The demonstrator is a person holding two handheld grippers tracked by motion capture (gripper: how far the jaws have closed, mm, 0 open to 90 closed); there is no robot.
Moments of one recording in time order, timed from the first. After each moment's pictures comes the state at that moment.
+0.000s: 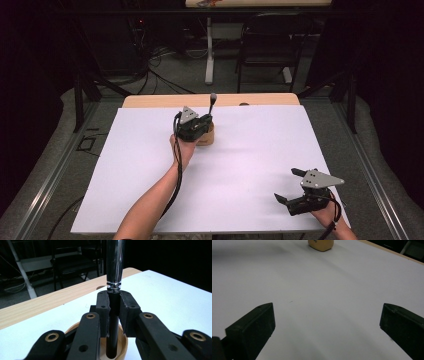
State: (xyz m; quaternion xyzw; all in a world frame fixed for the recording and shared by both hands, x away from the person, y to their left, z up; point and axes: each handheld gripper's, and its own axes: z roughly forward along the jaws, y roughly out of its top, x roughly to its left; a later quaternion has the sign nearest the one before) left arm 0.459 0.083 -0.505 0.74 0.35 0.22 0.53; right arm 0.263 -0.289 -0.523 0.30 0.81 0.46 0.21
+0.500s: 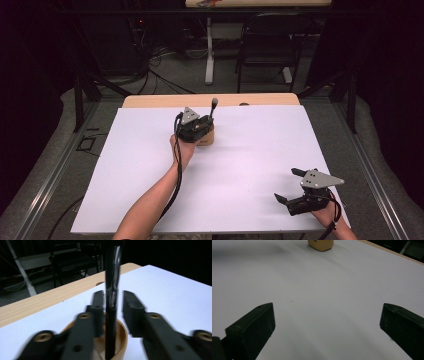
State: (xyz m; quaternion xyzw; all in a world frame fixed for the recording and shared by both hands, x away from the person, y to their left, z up) left arm 0.457 0.083 -0.505 0.75 0.35 0.22 0.52; right arm 0.263 -0.289 -0.523 0.30 0.81 0.46 0.22
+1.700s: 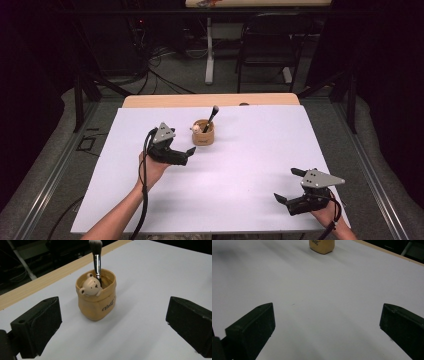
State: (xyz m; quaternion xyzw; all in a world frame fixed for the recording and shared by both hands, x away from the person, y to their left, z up) left arm 0.376 0.153 -0.480 0.81 0.31 0.21 0.46; right arm 0.263 -0.288 -0.520 0.30 0.81 0.46 0.21
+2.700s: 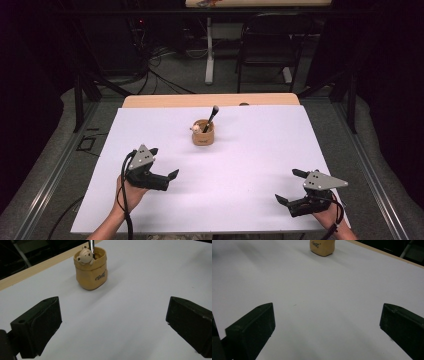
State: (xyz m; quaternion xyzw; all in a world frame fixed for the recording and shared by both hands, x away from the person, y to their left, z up) left arm 0.310 0.200 -0.484 0.81 0.32 0.21 0.45; right arm 0.258 -0.291 -0.520 0.30 0.80 0.47 0.21
